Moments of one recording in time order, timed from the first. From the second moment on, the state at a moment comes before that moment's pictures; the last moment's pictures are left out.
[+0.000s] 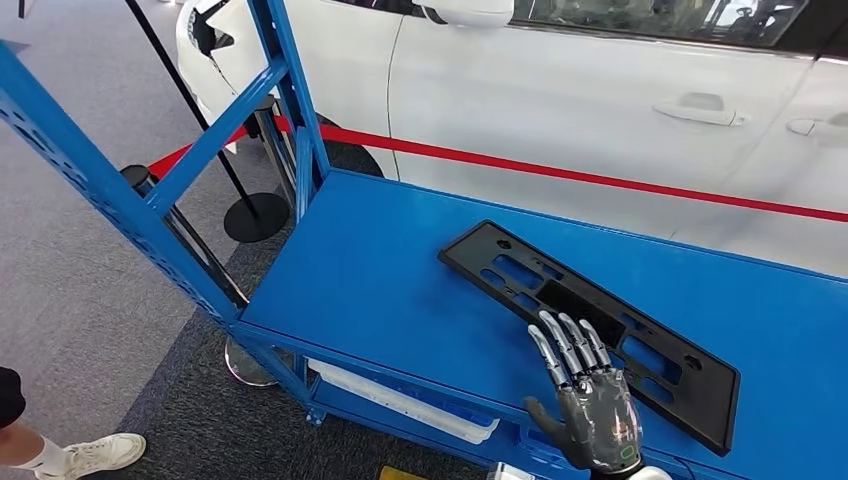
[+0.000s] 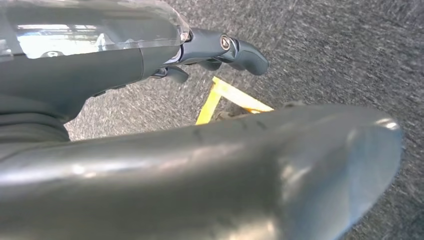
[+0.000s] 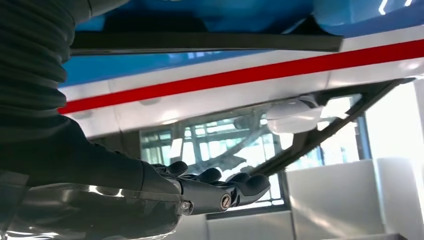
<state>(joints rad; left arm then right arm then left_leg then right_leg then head) -0.09 0.05 -1.19 -0.12 1.56 0.21 -0.18 0.26 -0.17 0.27 -1.76 1.42 -0.54 -0.22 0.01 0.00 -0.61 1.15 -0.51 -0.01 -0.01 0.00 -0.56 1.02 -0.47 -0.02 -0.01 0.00</state>
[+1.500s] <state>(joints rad) -0.06 0.06 -1.18 -0.12 1.56 0.17 -0.21 -0.23 -0.31 0.45 -1.14 1.22 -0.54 -0.29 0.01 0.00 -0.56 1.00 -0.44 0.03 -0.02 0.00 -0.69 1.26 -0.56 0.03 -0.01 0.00</state>
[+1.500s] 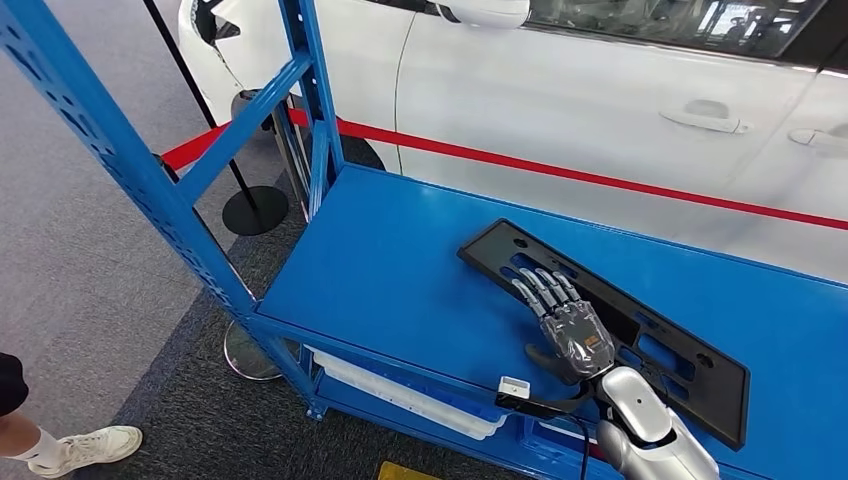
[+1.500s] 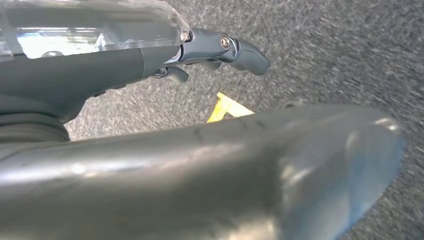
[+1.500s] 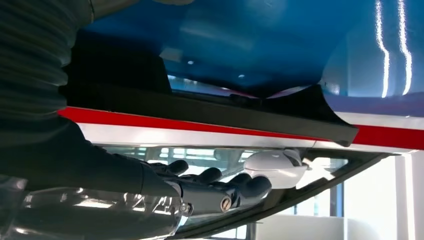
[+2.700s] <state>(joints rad) -0.04 0.07 -1.18 -0.13 1.56 0.15 -0.21 -0.44 -0.37 0.44 -0.74 1.15 -0.62 -0.25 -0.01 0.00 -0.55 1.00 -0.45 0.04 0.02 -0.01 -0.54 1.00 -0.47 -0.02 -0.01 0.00</state>
